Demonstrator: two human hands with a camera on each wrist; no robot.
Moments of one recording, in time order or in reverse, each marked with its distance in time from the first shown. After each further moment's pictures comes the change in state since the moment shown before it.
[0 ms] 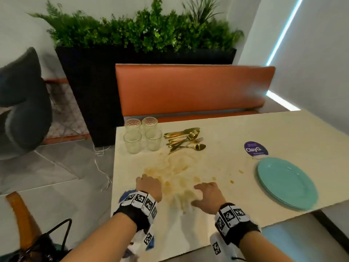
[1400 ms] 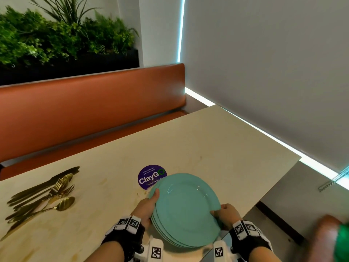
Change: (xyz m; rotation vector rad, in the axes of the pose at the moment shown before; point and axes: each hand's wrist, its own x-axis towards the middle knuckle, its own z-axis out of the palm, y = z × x) left_hand 0.173 0.434 -0.077 -1.702 -0.428 -0.038; right_hand 0.042 0.491 -0.104 0.995 0.231 0.723
